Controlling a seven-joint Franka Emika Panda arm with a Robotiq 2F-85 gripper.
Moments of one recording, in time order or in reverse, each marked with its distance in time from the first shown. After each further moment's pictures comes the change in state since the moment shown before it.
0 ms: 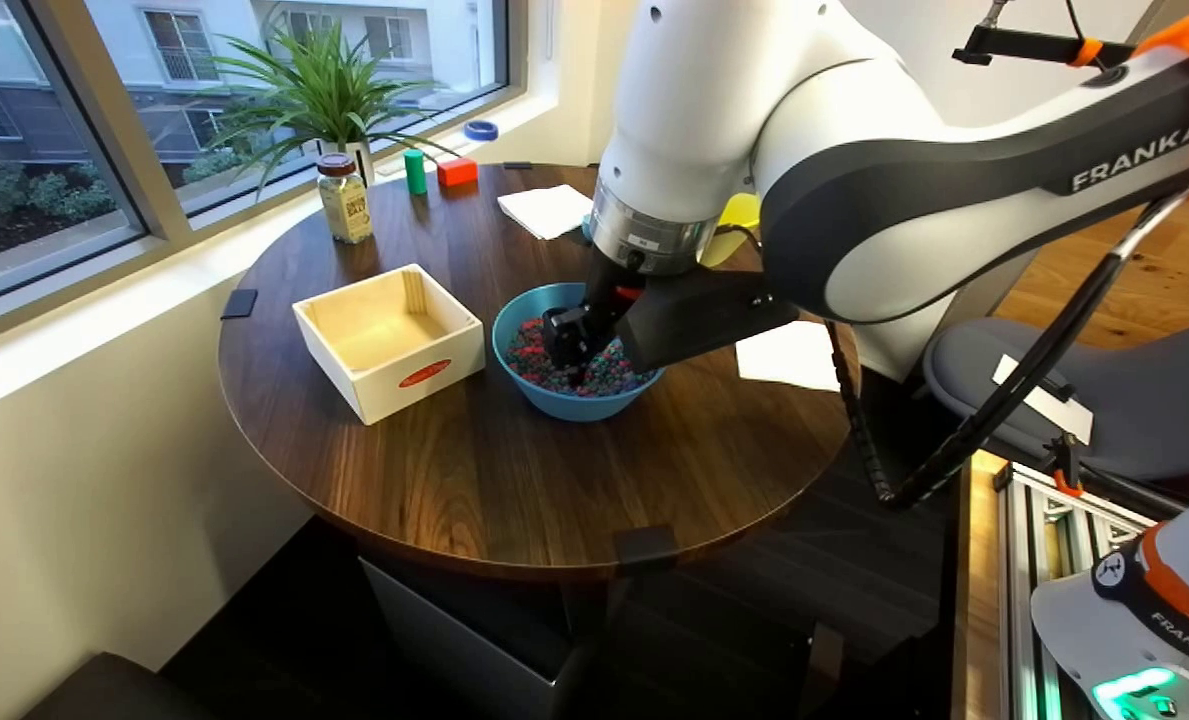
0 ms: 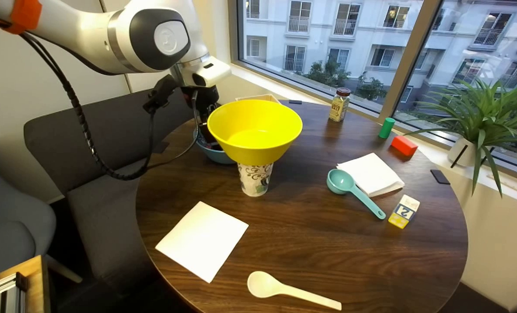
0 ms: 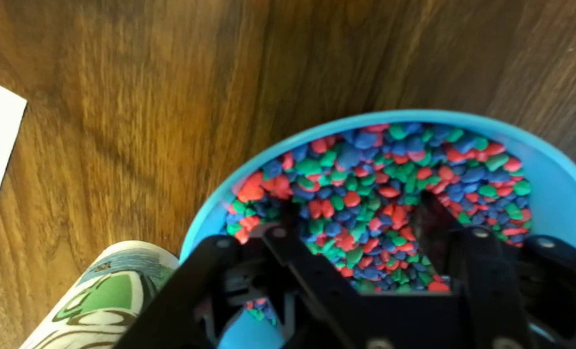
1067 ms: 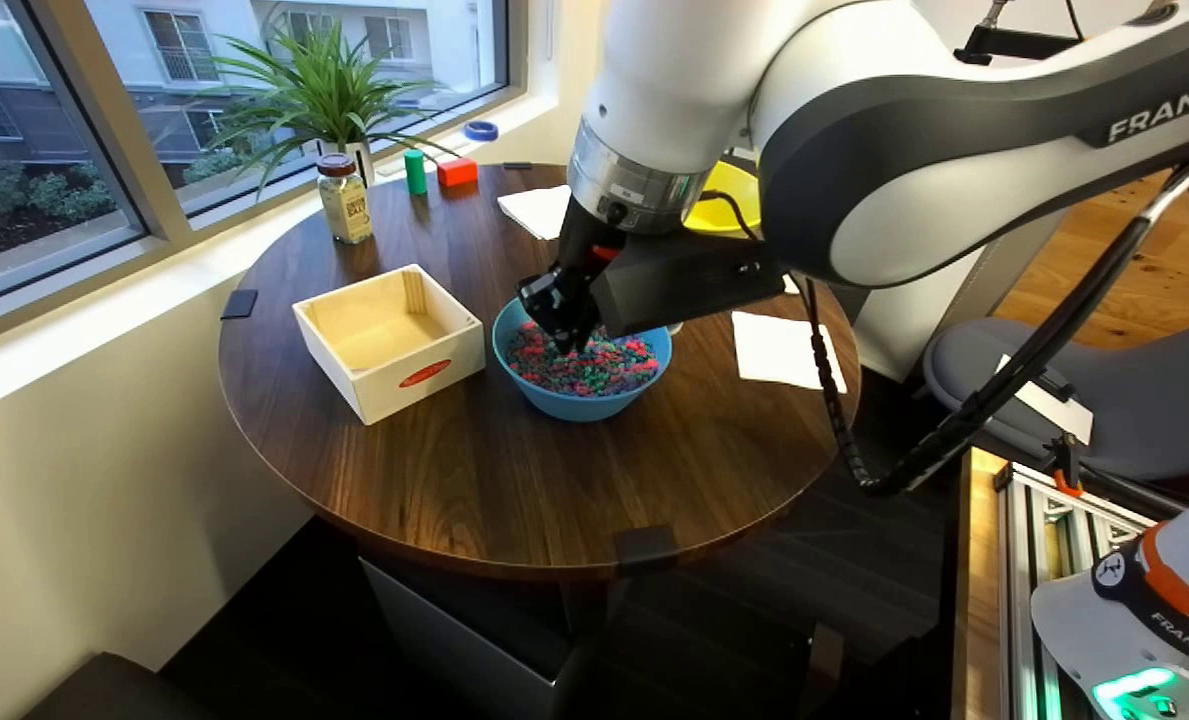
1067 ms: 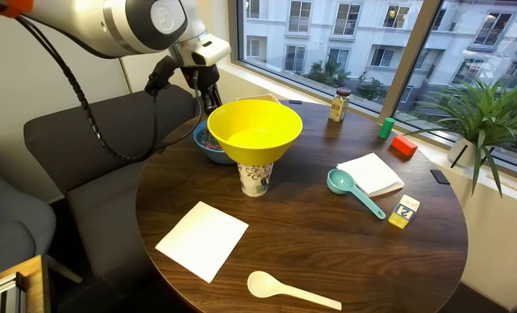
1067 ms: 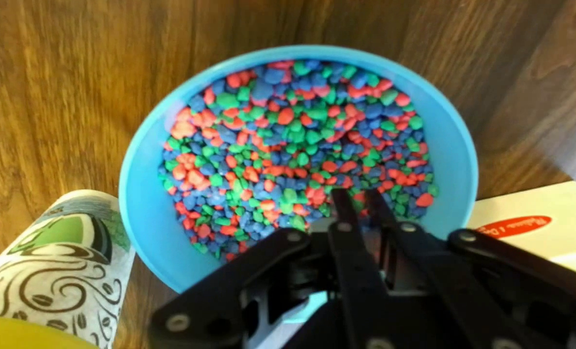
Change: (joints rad) arm 0.023 -0.005 0.000 0.072 0.001 0.017 0.000
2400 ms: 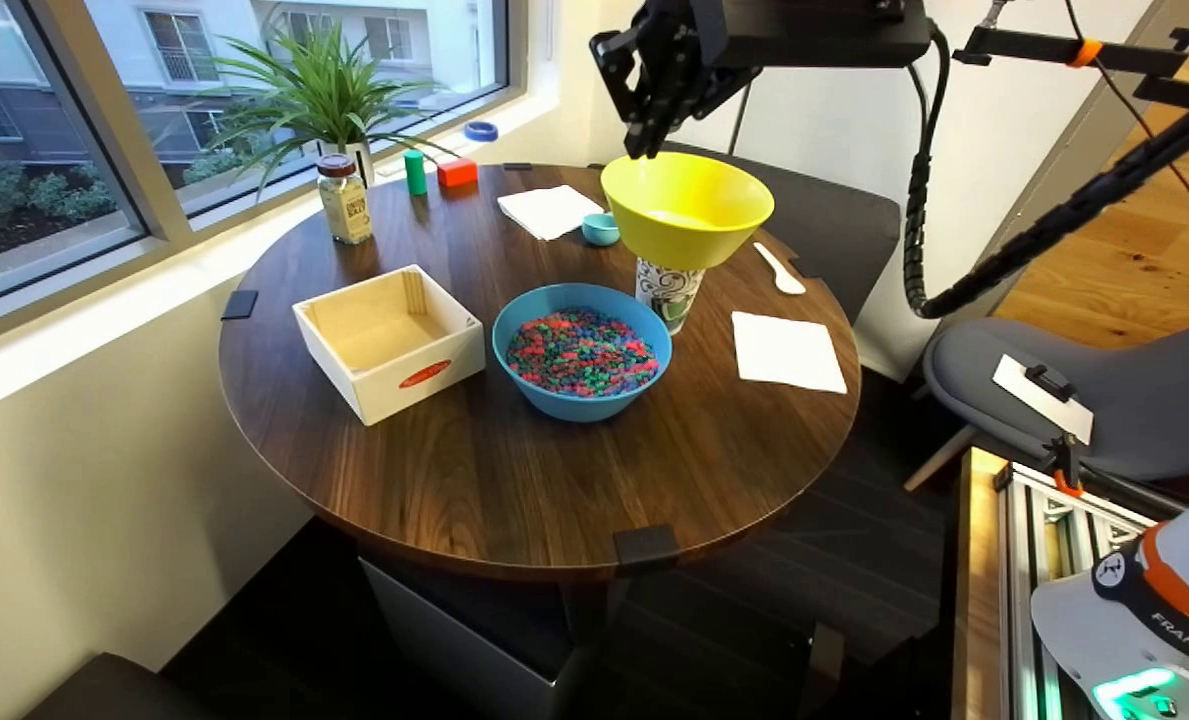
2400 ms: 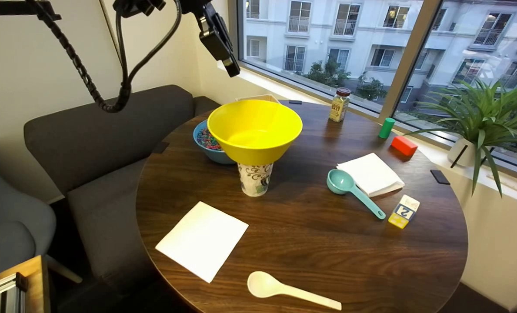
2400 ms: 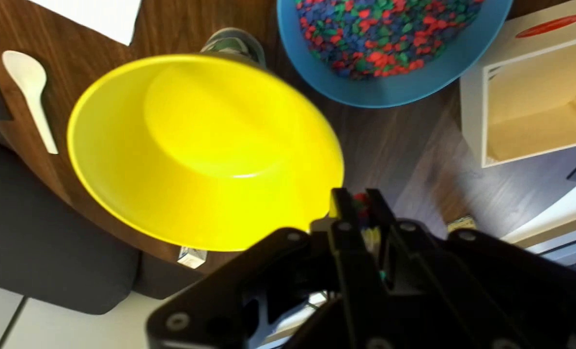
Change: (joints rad) arm -0.048 -0.204 -0.013 0.123 -0.114 -0.284 0.032
